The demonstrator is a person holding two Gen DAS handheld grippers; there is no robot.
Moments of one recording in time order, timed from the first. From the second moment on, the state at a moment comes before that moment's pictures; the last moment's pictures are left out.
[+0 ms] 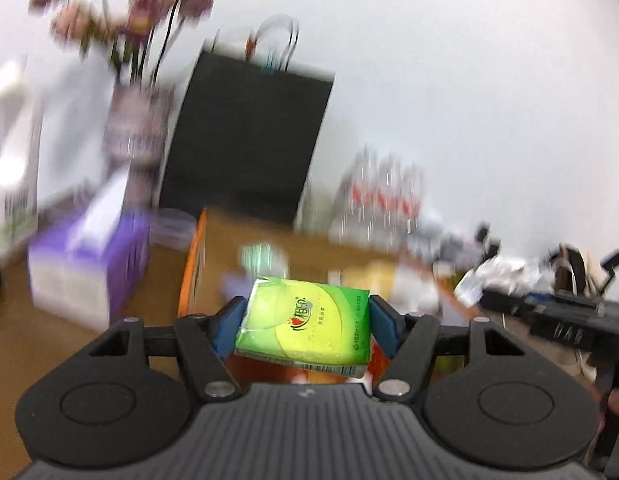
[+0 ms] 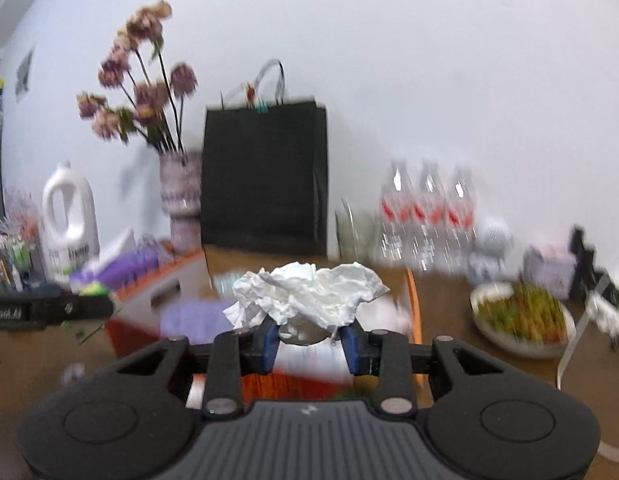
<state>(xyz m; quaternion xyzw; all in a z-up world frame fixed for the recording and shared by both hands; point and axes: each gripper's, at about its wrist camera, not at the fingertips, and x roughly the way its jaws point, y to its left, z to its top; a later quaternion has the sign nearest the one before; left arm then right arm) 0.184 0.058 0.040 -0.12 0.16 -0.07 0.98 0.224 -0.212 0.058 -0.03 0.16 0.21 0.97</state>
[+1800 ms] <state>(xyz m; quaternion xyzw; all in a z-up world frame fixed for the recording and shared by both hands) 0.198 0.105 0.042 -0.08 0.20 0.02 0.98 0.244 -0.251 0.037 -0.02 0.24 0.17 0.96</state>
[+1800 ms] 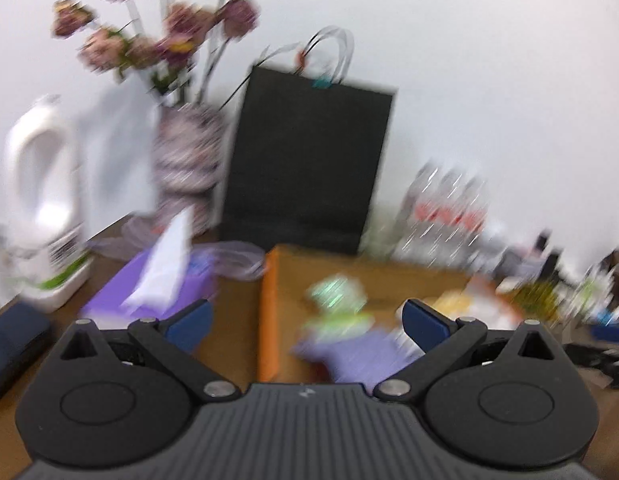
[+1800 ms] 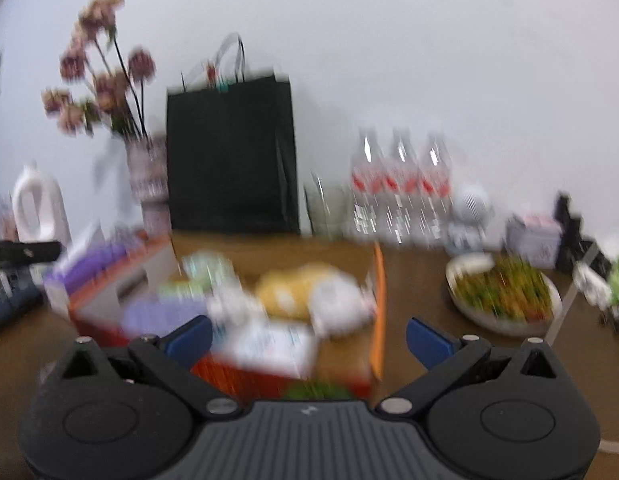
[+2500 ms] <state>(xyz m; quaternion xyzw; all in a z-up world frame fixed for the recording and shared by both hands) 0.180 0.105 -0.039 -0.08 0.33 0.11 0.93 0.236 -0.258 -0.035 -0.04 0.33 0.13 0.93</state>
